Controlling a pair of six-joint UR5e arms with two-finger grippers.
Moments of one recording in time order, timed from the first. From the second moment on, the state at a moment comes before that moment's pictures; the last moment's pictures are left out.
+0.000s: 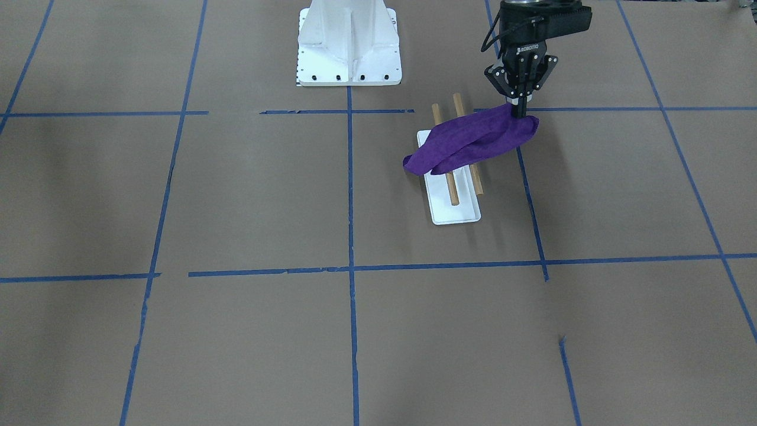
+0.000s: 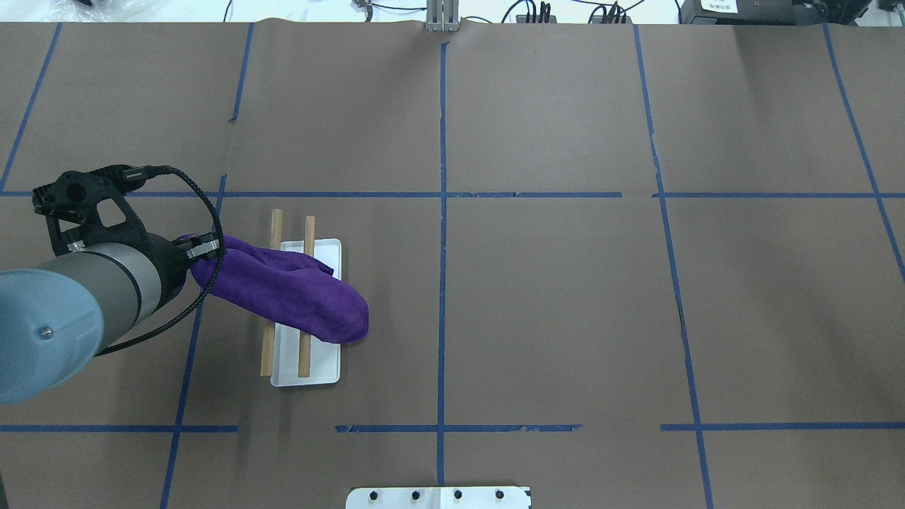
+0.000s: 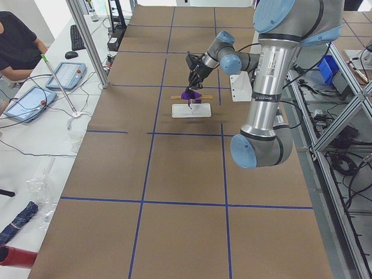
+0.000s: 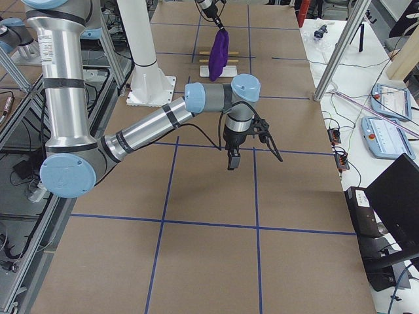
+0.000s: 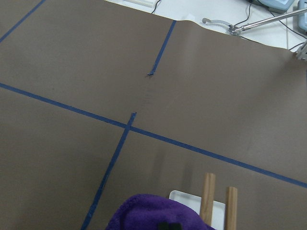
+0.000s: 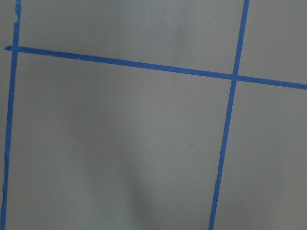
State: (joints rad) left arm -0.43 -1.78 -2.36 -1.32 -1.28 -1.60; right arm 1.42 -1.52 2.05 -2.07 2.26 0.03
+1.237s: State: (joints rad) left arm -0.46 -1.71 -2.24 -1.43 -1.28 -1.39; right arm 1.46 -1.56 1.94 -1.88 2.27 0.02
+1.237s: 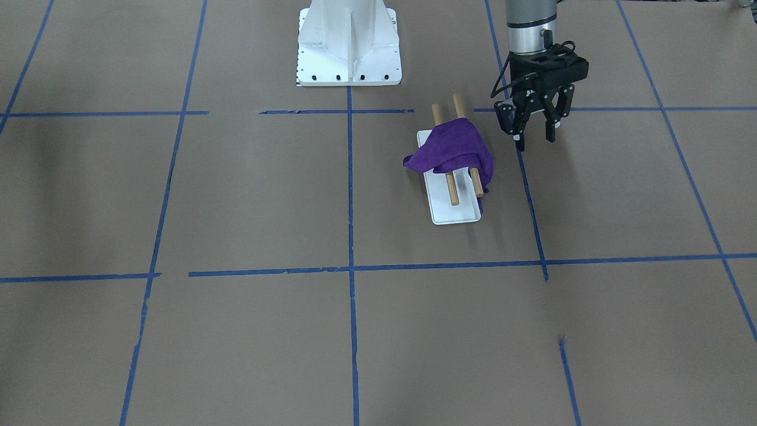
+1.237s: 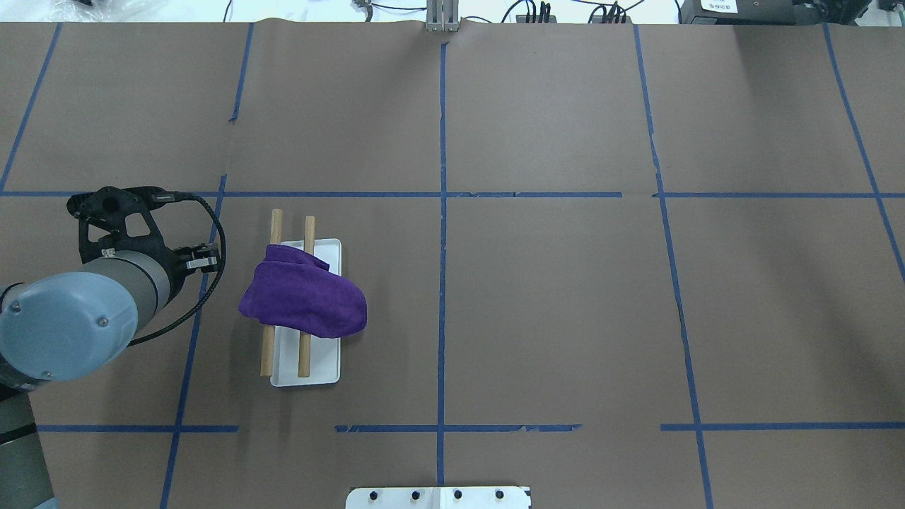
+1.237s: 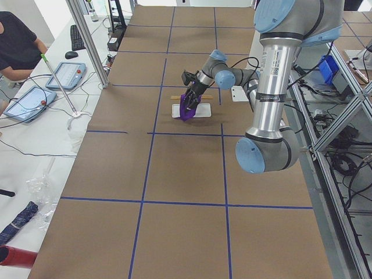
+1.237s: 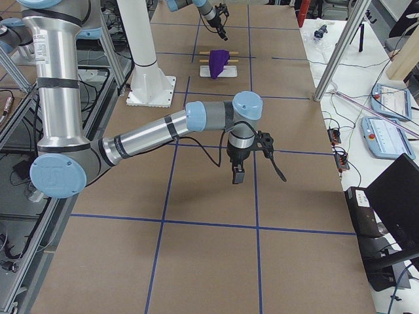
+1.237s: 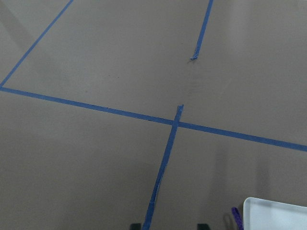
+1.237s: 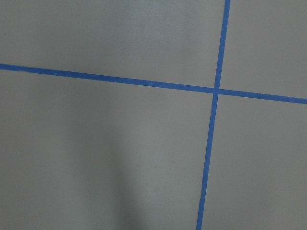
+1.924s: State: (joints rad) left arm -0.83 -1.78 -2.14 -1.44 -1.67 -0.80; right arm 1.51 -1.63 1.83 -1.69 2.37 0.01
